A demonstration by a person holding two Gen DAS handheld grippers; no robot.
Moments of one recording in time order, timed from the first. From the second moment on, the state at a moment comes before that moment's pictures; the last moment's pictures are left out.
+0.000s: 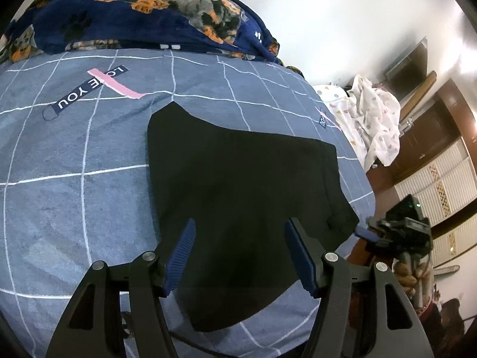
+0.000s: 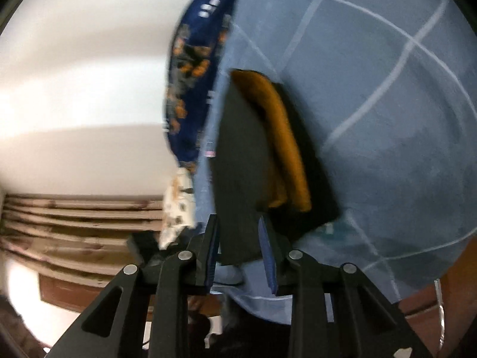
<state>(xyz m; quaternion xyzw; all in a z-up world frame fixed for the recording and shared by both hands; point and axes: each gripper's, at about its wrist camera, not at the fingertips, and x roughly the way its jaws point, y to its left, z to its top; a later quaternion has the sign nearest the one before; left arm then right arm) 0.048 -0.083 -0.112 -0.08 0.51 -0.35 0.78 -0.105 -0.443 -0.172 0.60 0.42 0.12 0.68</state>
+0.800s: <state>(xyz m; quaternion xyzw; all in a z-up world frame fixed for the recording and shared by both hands) 0.039 -0.083 -0.126 -0.08 0.53 -0.34 0.78 -0.120 -0.446 -0.189 0.59 0.42 0.04 0.68</state>
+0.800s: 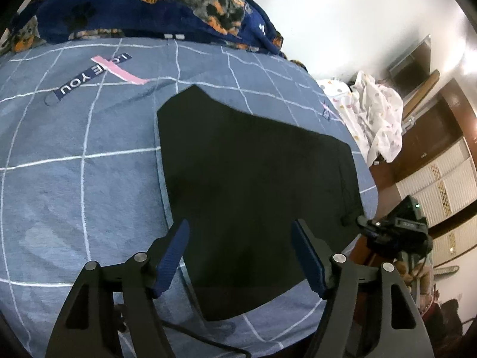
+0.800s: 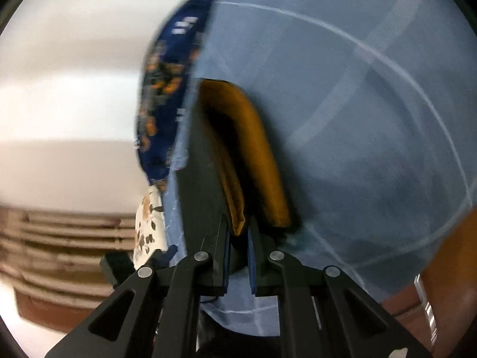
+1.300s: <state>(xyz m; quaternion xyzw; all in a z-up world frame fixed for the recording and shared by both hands) 0.043 -0.077 -0.144 -0.09 0.55 -0.33 0.76 -0.121 -0.452 -0.162 0.54 0.43 0.00 0.72</state>
